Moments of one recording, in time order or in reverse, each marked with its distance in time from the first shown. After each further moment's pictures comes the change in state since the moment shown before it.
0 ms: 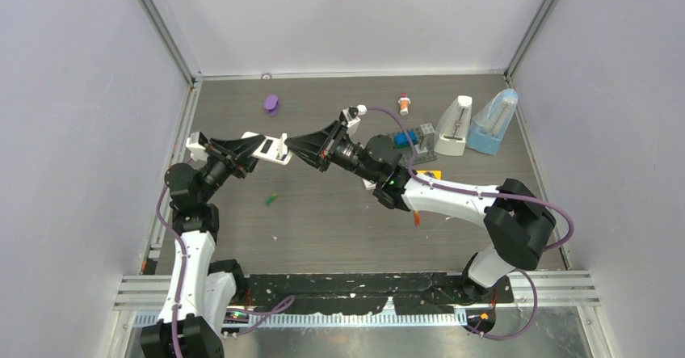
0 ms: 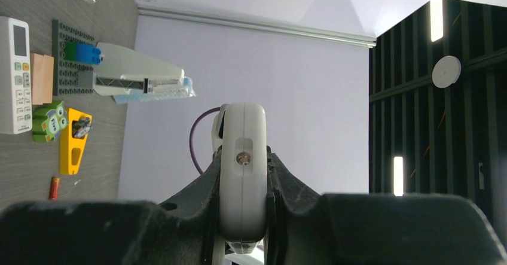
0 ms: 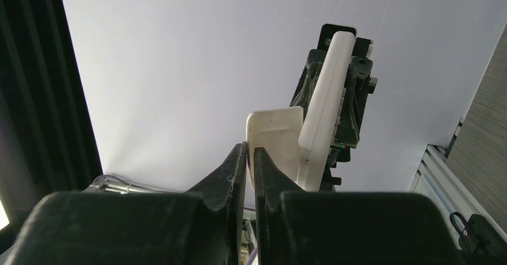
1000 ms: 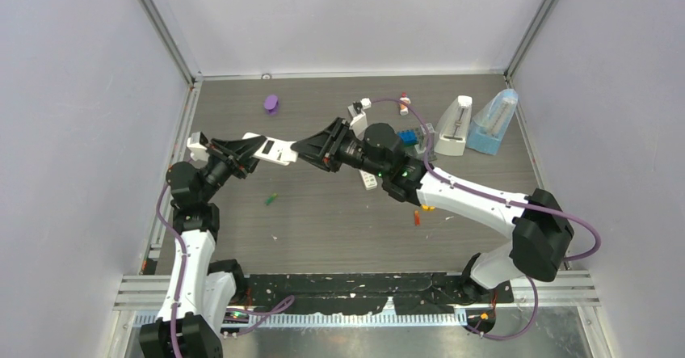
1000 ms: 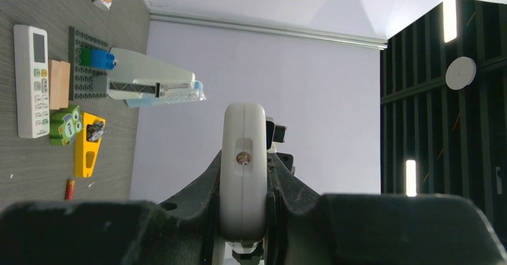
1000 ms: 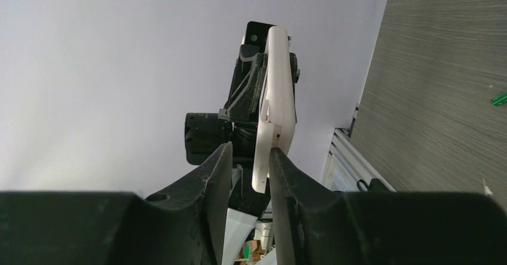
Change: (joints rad) left arm -0.009 0.012 0.000 -0.026 -0.013 0.052; right arm -0.016 -0.113 0.077 -0.441 0.005 -0.212
